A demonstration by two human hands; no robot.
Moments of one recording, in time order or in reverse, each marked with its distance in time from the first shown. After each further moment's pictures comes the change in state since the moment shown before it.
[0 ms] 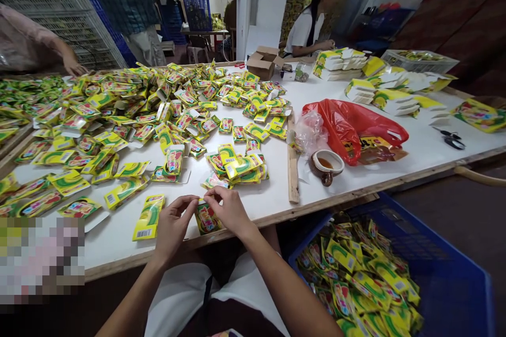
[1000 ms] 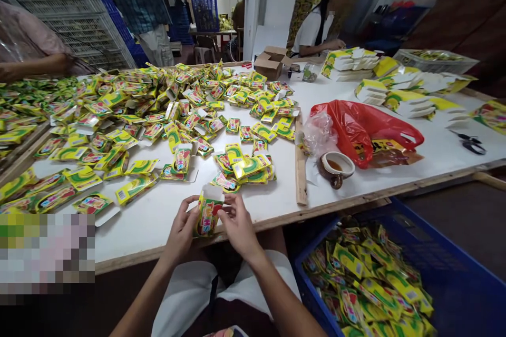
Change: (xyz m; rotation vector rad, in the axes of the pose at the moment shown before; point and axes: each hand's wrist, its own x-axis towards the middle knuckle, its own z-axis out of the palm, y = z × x) left_hand -0.020 0.001 -0.005 -0.269 -0.136 -0.226; right_hand -0.043 0.003 0.014 0.327 0.148 0.255
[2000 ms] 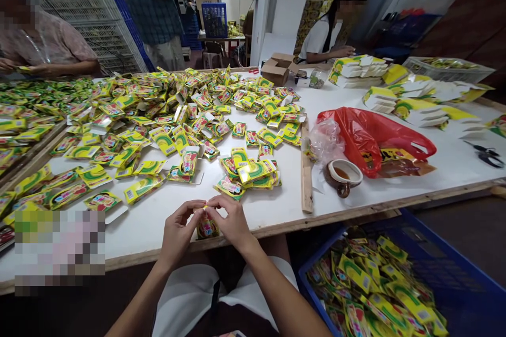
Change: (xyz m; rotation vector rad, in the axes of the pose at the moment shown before) left_hand 0.006 -0.002 -0.015 0.160 0.135 0.252; right_hand 0.028 -0.004 0.023 -0.178 -0.151 -0.366
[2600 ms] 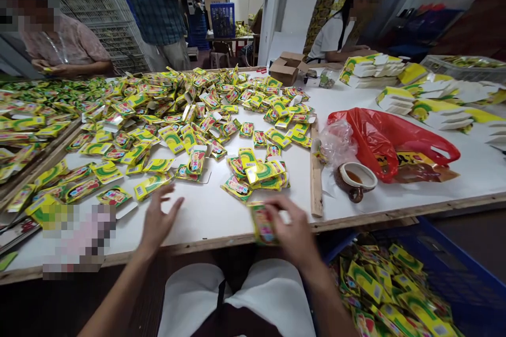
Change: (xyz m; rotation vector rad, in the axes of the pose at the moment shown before) left_hand 0.027 -0.020 -0.070 0.565 0.240 0.163; right_hand -0.033 -0.031 -0.103 -0.350 0.136 0.245
